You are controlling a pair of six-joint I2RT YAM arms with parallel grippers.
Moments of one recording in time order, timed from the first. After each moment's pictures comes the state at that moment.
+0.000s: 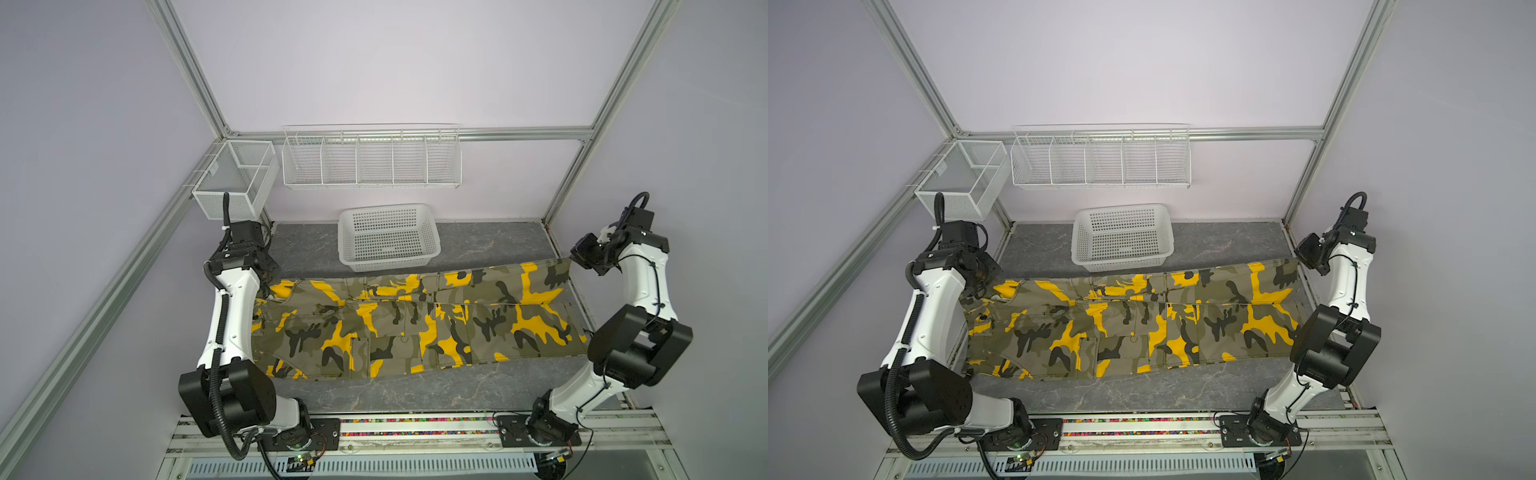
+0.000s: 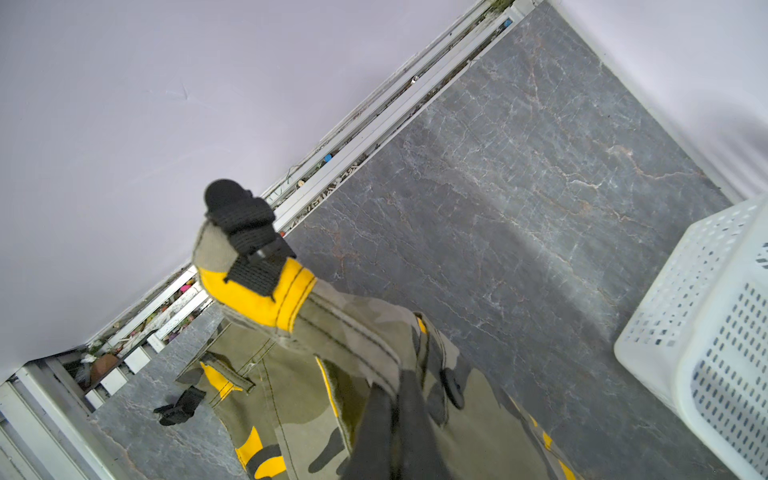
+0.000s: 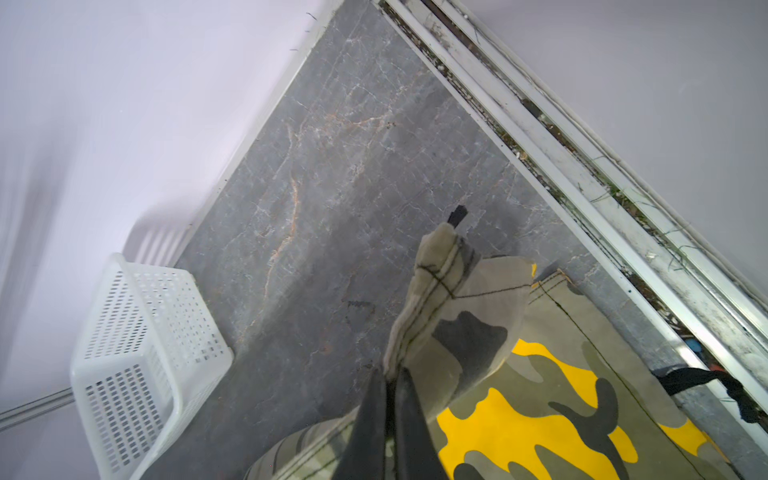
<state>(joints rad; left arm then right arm) 0.17 1.44 1.43 -1.00 -0.23 -0.54 -0.48 1.73 1.69 -0.97 -0.33 0.39</state>
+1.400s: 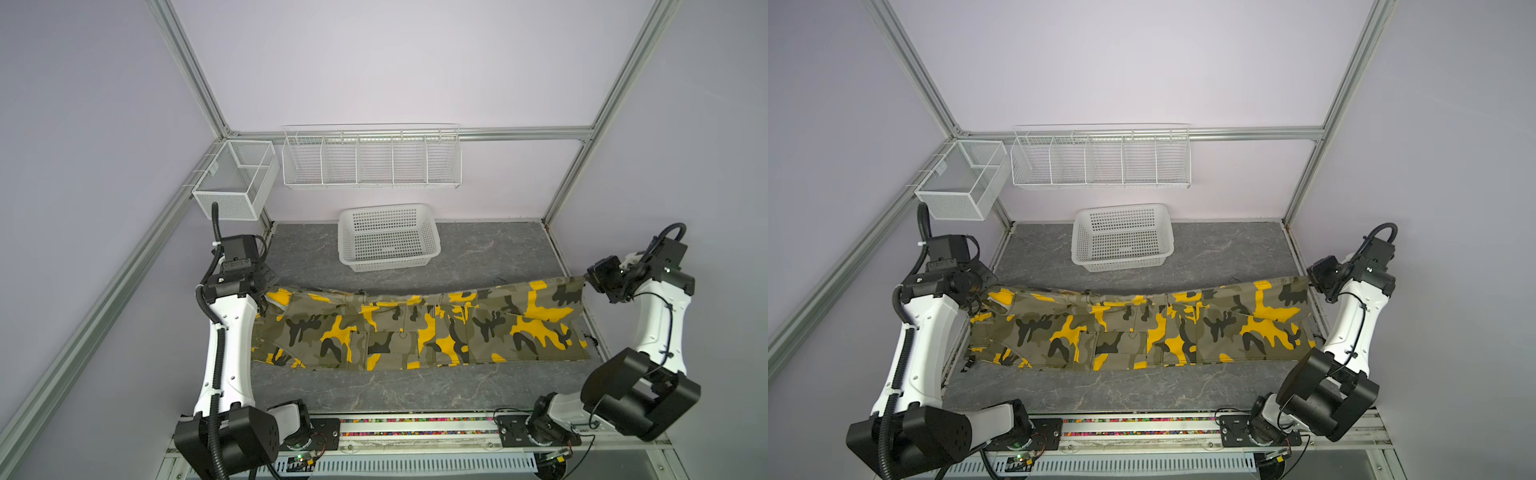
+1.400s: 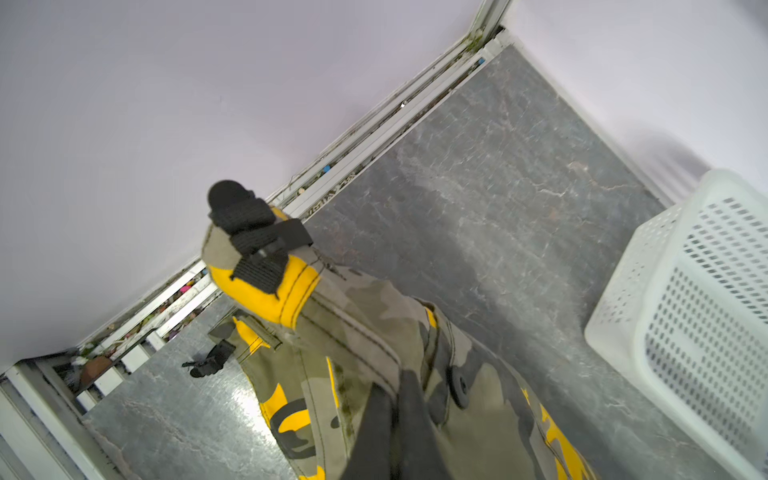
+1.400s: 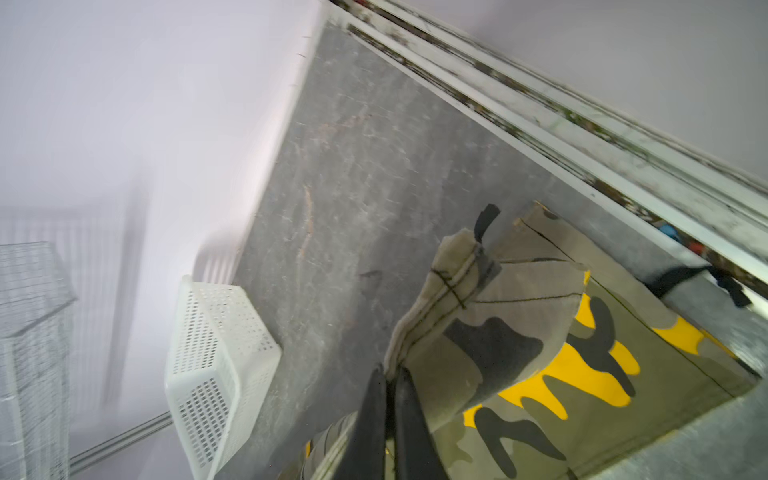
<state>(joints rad) 0.18 1.20 1.22 -0.93 -0.21 -0.55 -0.64 1.40 1.29 -0.91 -0.42 0.51</state>
